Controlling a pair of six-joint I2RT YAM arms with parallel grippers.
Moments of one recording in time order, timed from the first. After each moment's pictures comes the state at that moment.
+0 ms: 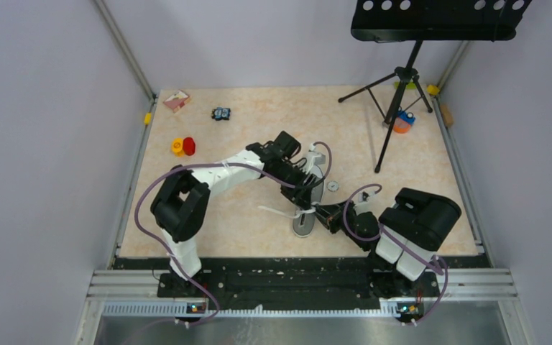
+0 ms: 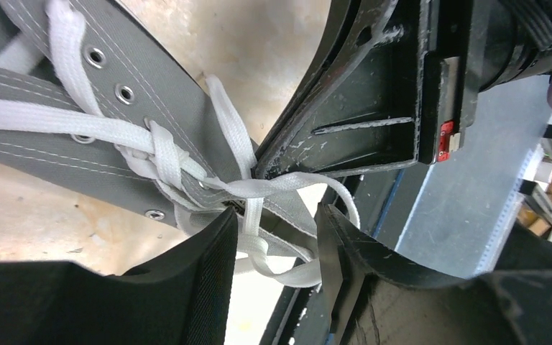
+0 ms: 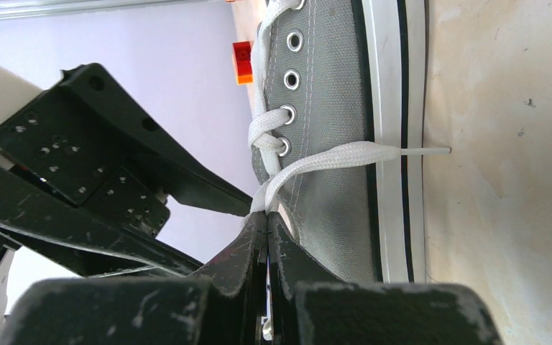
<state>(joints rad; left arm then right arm) -0.72 1.85 1.33 -0.61 0.73 -0.03 0.84 1.71 0.01 1.52 0.19 1.60</state>
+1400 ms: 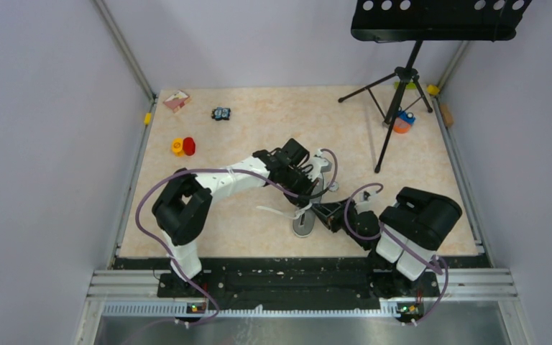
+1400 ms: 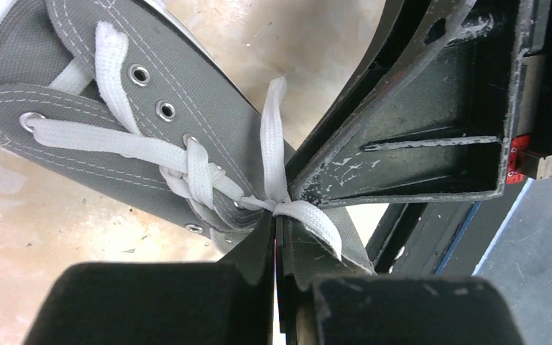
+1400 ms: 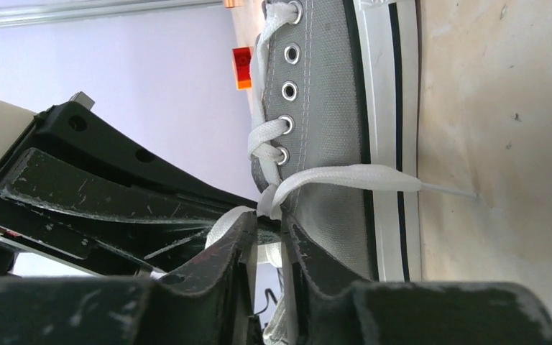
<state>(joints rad) -0.81 1.82 1.30 -0.54 0.49 0.03 0.82 1.72 0.01 1.52 0.17 1.60</state>
